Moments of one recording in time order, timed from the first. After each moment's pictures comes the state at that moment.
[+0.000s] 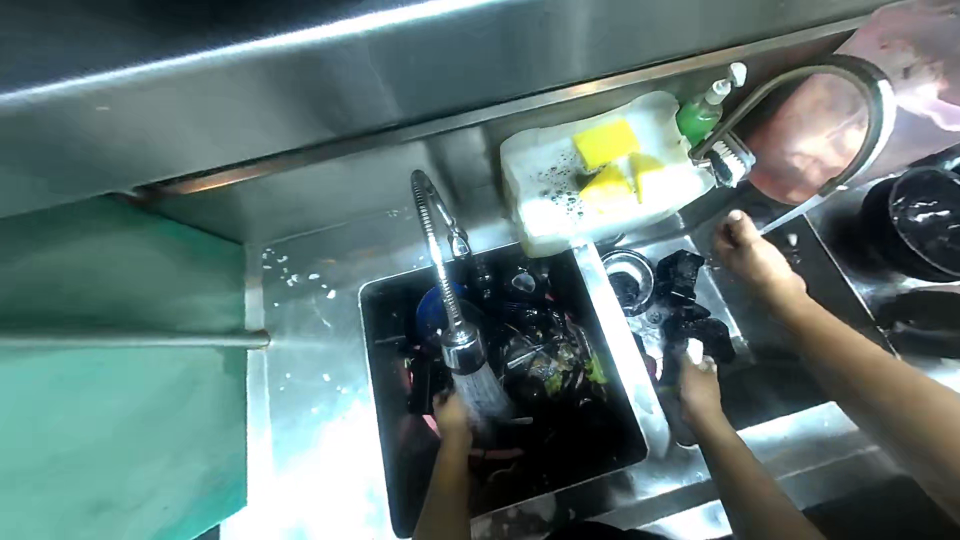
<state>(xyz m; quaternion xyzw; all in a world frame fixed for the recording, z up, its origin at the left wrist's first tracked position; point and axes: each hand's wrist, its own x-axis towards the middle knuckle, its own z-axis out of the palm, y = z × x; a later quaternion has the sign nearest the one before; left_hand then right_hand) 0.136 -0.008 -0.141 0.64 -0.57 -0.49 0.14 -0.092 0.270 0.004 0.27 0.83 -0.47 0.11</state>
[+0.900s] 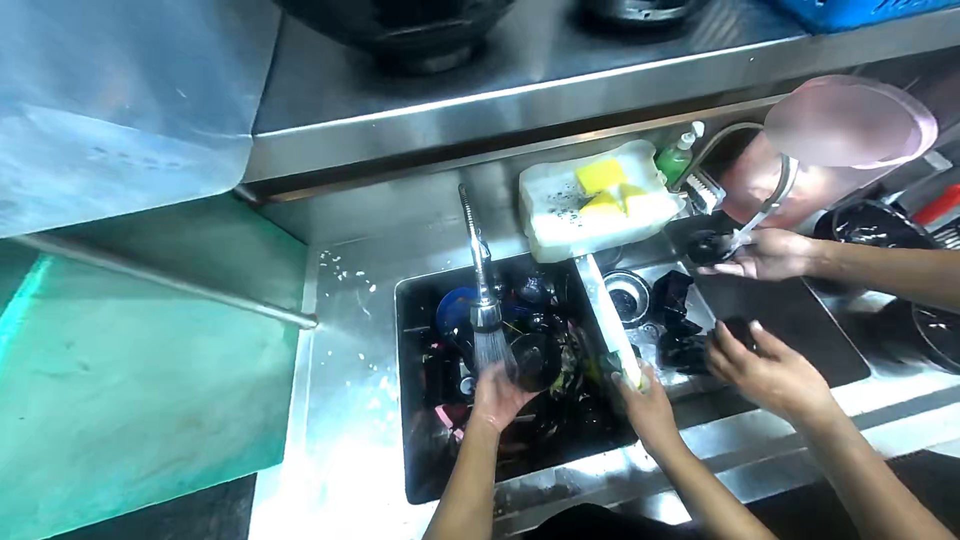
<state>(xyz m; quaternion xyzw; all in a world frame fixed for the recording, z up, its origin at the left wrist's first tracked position) 0.105 0.013 -0.038 0.42 -0.15 -0.90 0.02 0.026 0.240 0.057 0.03 0.86 -0.49 0.15</state>
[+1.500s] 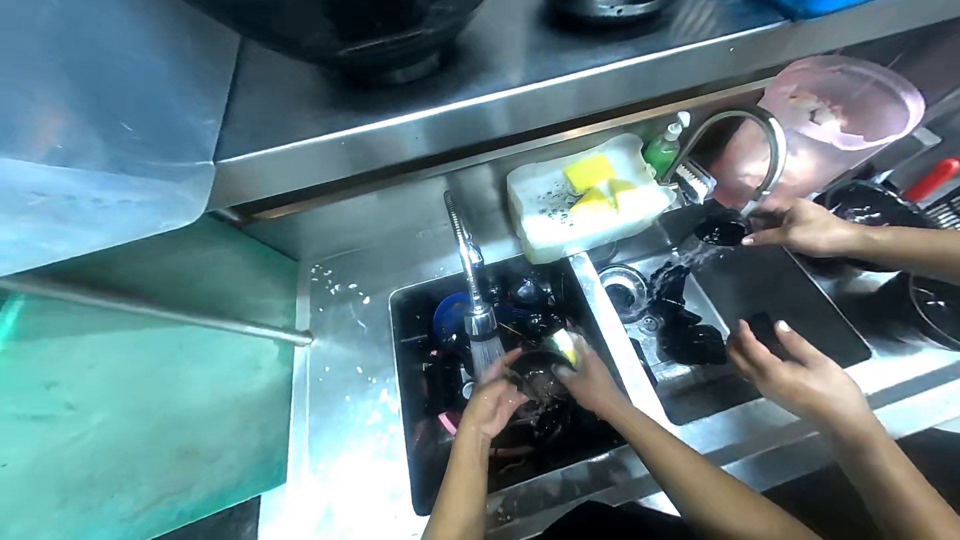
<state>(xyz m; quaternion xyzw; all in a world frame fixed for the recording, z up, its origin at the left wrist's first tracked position) 0.118 -0.006 -0.027 0.21 -0.31 -0.93 -0.02 0.003 0.155 0.274 -0.05 0.83 -0.35 0.44</state>
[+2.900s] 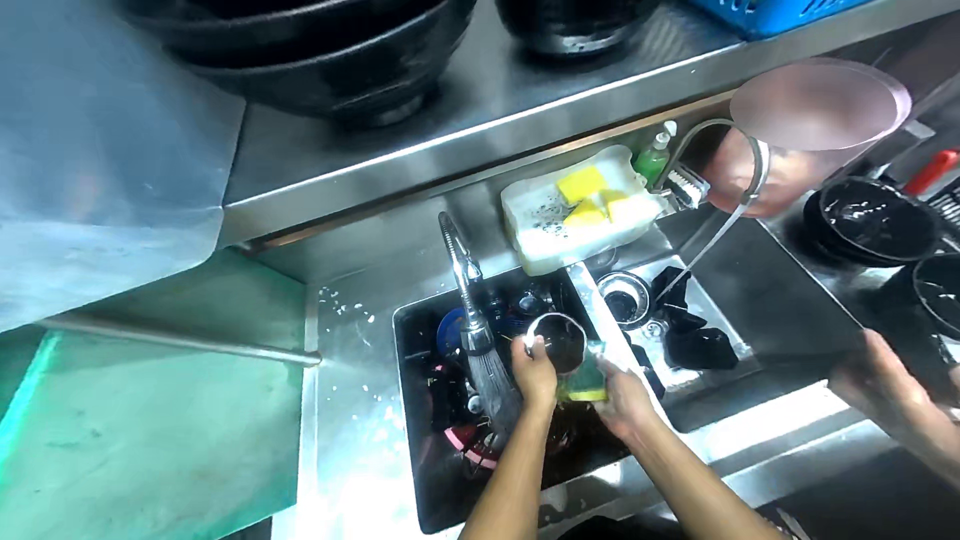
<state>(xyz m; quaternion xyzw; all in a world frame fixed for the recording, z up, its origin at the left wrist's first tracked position) 0.018 0.070 -0.011 0.44 -0.66 -0.59 0.15 0.001 0.193 0.039 0.30 0.51 -0.77 0.24</state>
